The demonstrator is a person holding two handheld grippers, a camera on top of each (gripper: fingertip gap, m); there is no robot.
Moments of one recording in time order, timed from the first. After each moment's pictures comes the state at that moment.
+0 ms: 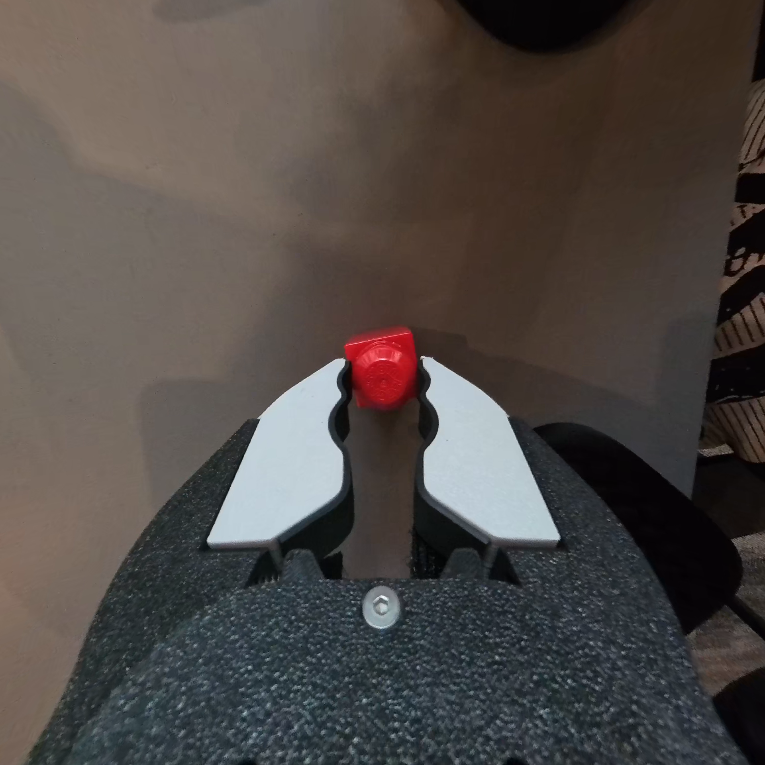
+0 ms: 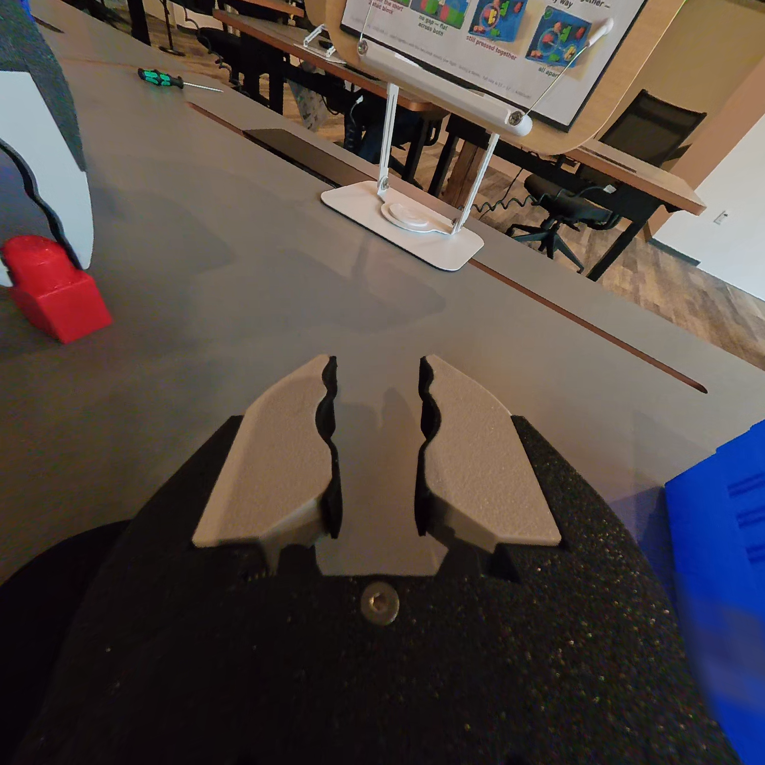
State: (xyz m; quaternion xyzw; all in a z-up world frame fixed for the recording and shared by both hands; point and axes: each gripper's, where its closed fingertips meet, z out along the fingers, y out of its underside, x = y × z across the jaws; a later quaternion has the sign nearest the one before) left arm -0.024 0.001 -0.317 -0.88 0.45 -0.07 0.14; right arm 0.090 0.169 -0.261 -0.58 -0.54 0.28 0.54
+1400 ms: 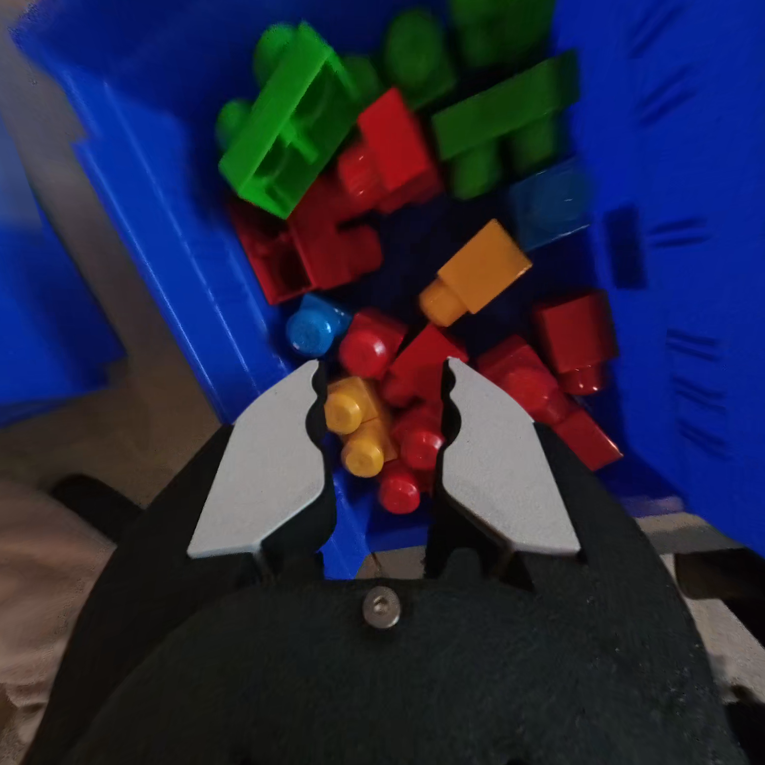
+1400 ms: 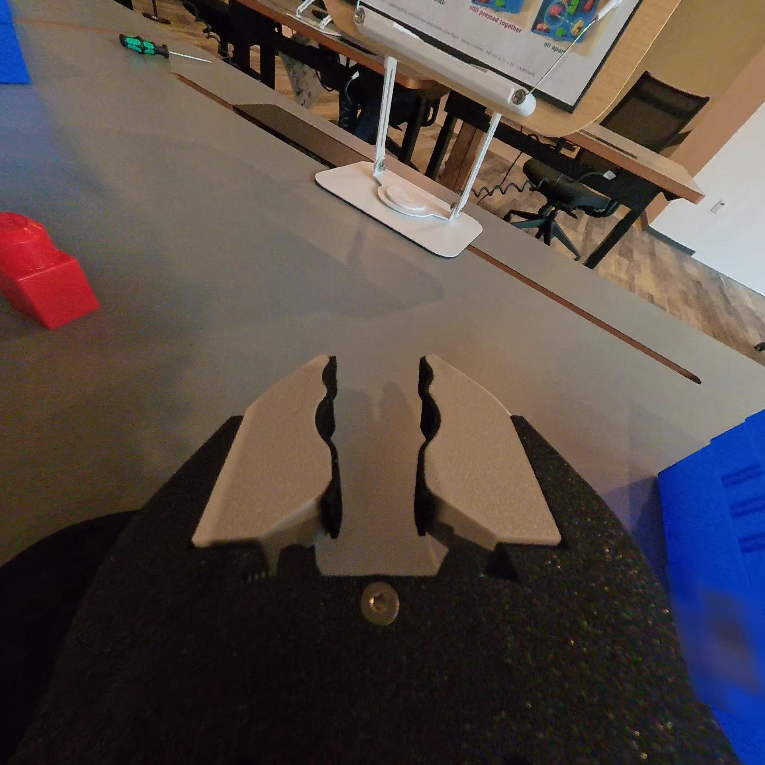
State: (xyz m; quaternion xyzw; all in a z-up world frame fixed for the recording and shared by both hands) left arm -0.384 -0.284 -0.264 -0.97 -0.19 0.12 0.09; right arm 0.091 0.171 -0.268 -0.59 -0.55 0.26 0.53
